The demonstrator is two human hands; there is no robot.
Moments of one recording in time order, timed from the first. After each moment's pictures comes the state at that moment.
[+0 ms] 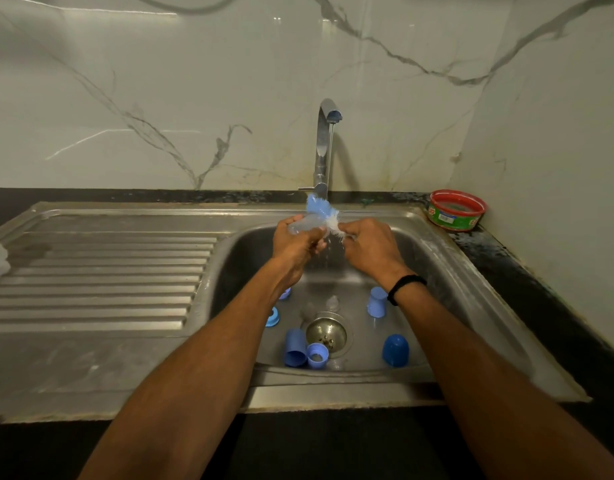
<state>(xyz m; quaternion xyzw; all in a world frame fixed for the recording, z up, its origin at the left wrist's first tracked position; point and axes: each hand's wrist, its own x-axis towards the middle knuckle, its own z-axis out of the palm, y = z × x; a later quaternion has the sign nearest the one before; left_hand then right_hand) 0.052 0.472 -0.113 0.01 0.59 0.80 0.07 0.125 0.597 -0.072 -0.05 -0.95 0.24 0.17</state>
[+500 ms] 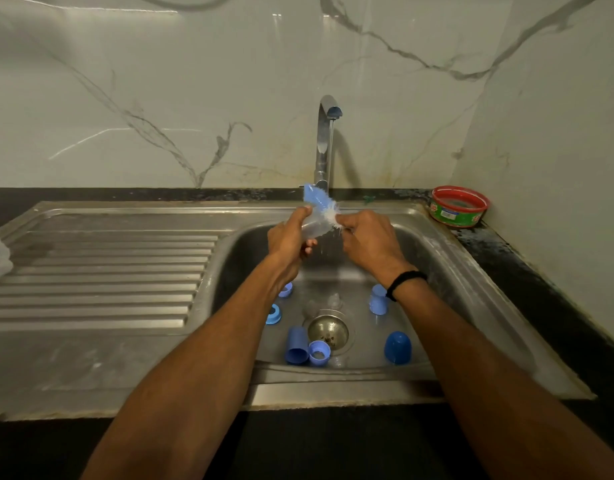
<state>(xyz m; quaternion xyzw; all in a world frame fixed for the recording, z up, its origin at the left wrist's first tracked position) 0.051 0.466 -0.115 -0.05 0.62 0.78 0.05 0.122 0.596 -0.068 -0.02 -0.95 0.23 0.21</state>
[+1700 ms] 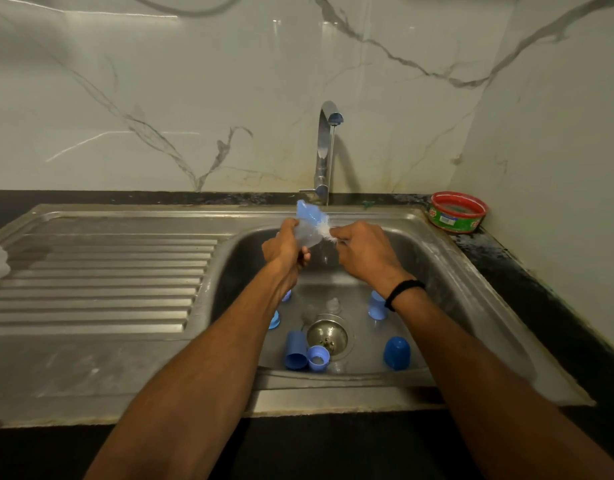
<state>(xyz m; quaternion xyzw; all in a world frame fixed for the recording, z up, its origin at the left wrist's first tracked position) 0.055 0.469 -0.120 -0.14 0.59 0.80 0.04 0.127 0.587 -0.071 -0.02 -0.97 0.21 0.16</state>
